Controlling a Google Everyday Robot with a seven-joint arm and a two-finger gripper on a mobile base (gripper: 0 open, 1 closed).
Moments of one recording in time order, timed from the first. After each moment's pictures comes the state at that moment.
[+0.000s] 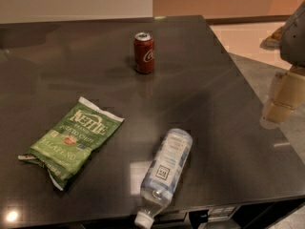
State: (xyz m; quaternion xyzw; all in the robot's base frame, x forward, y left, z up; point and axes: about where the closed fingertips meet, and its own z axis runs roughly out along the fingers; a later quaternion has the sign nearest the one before) arm 0.438 -0.216 0.977 -0.60 0.78 -0.04 0.16
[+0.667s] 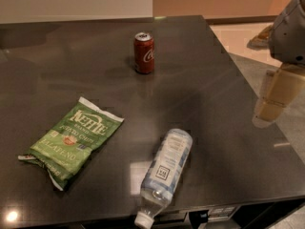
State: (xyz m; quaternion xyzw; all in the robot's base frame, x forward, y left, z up) arm 0.441 -0.197 0.977 -0.63 0.76 -0.01 0.16
